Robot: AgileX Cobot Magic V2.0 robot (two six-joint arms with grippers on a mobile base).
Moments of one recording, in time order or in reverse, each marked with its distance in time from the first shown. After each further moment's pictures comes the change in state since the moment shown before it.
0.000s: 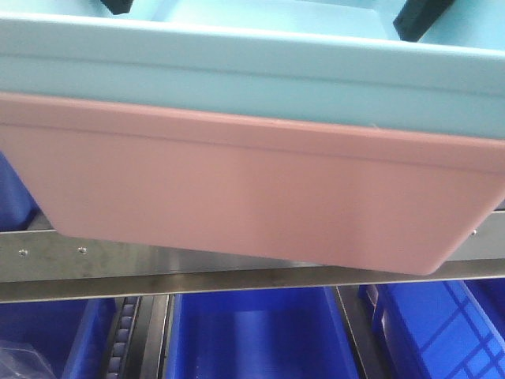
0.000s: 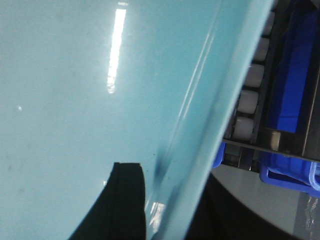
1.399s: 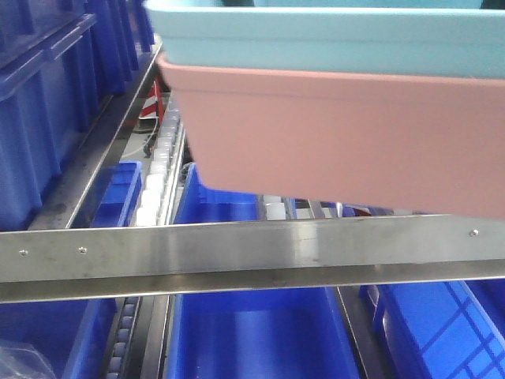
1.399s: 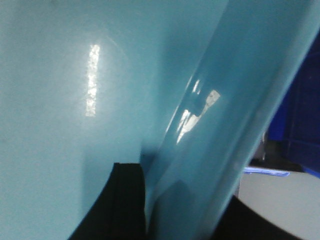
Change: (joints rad) left arm -0.044 0.466 -0.503 -0.009 0.112 0.067; right arm -0.114 0.161 -0.228 -0.227 0.191 0.004
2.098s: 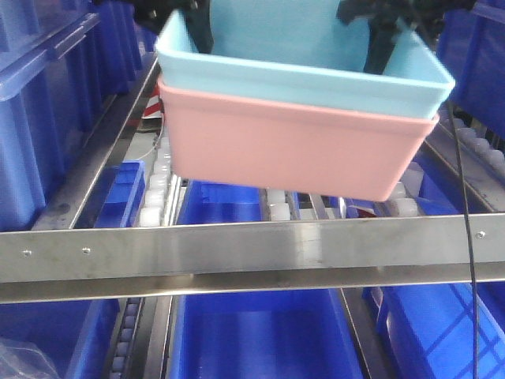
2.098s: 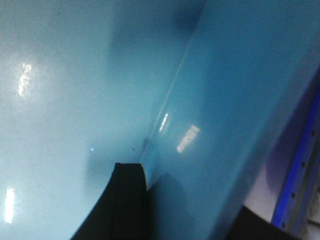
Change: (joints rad) left arm 0.173 0.213 -0.141 0.024 -0.074 -0.011; right arm -0.015 0.611 -0.596 0.107 0.035 -0.187
